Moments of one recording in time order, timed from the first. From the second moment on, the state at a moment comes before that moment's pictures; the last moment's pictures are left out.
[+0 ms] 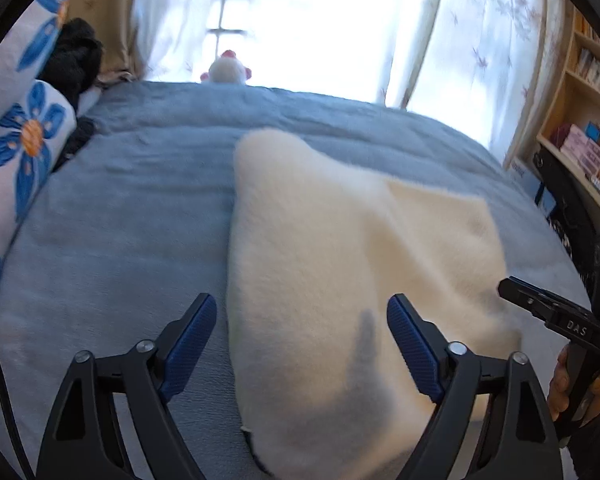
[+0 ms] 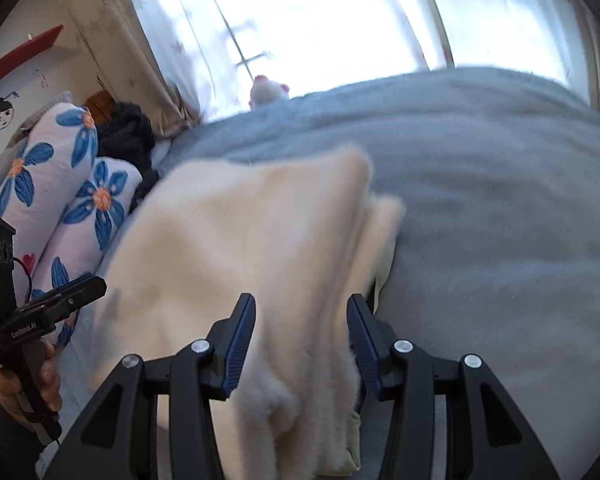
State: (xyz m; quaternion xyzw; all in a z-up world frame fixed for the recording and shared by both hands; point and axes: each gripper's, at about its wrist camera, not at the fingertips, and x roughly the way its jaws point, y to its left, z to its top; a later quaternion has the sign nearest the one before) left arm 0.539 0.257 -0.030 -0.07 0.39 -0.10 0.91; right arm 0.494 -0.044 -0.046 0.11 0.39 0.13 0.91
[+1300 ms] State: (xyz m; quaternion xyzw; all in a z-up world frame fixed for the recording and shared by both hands) left arm 0.458 0.205 0.003 -0.01 0.44 -0.05 0.90; right arm 0.413 -0.044 0.002 0.01 0.45 0.11 0.89
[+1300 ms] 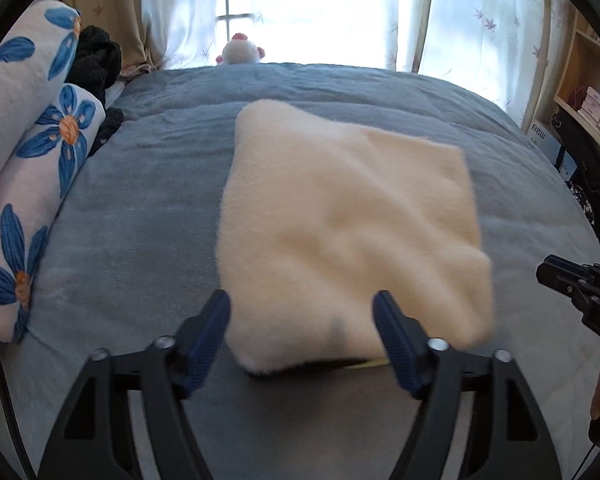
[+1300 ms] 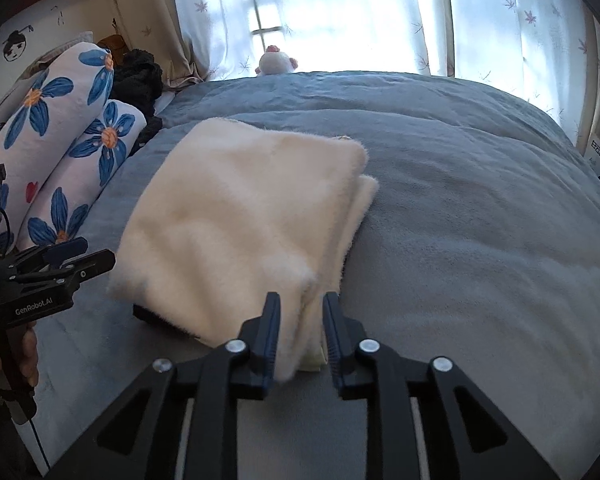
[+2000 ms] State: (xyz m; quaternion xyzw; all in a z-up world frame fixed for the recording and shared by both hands) left arm 0.250 0.127 0.125 0.03 0.42 -0.10 0.90; right arm 0.214 -0.105 0.150 0.01 0.42 0.09 0.90
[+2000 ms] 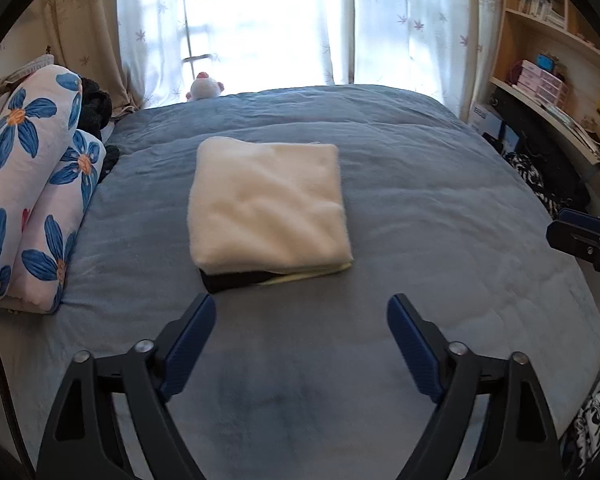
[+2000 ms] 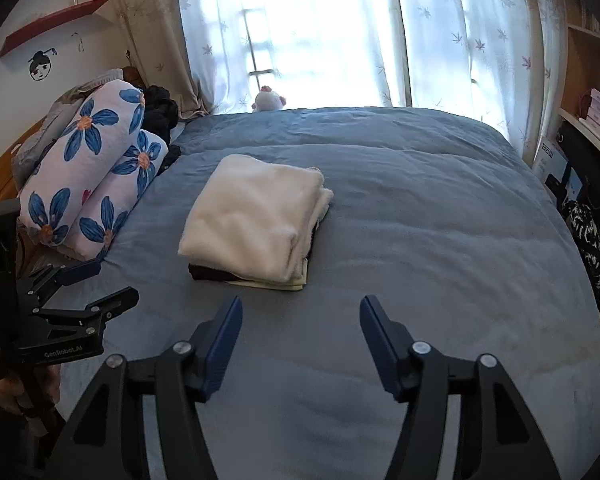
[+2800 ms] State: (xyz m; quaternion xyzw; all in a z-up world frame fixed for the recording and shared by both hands) left arm 0.079 0.084 0.005 -0.09 0.43 -0.07 0.90; right arm 0.052 -0.165 0.018 0.05 0.44 0.02 0.90
